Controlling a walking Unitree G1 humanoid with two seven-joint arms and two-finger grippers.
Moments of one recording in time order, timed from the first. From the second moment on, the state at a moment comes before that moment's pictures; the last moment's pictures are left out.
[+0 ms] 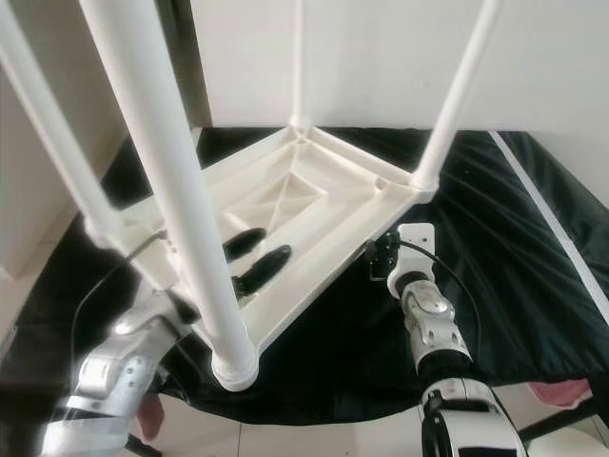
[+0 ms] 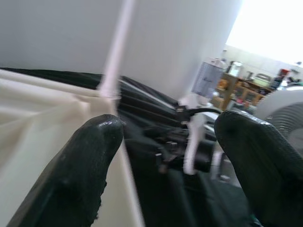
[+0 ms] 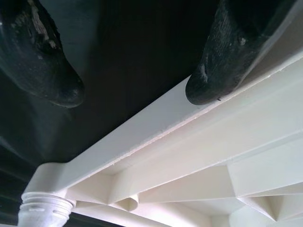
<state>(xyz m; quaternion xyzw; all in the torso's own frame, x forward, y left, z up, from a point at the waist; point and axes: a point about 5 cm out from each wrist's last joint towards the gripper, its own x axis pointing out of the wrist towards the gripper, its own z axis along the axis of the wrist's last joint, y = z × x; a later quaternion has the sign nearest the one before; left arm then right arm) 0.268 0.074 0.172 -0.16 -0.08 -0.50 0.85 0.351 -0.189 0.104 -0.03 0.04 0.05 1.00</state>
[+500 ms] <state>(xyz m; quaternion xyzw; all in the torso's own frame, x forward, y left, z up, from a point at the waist) 0.246 0.034 0.180 -0.16 -0.07 -0.57 0.80 0.363 -0.155 0.102 -0.03 0.05 0.13 0.99</state>
